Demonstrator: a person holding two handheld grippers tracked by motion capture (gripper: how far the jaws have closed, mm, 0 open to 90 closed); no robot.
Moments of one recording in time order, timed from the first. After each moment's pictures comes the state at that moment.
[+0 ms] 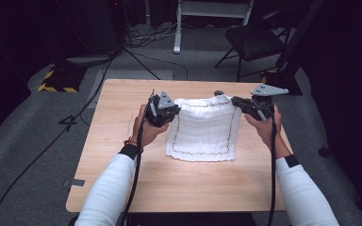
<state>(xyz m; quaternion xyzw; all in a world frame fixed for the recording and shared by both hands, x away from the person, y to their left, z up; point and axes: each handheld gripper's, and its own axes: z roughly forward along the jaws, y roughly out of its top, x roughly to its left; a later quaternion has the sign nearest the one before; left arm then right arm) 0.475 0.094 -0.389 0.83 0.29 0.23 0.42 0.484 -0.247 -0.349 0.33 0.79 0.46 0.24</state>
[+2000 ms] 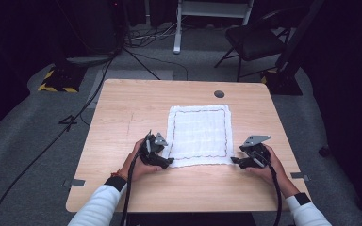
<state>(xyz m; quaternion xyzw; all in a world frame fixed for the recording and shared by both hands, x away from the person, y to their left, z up) 0.403 0.116 -0.493 0.89 0.30 0.10 0.32 0.409 -0.275 -0.486 0.32 0.89 0.30 0.15</state>
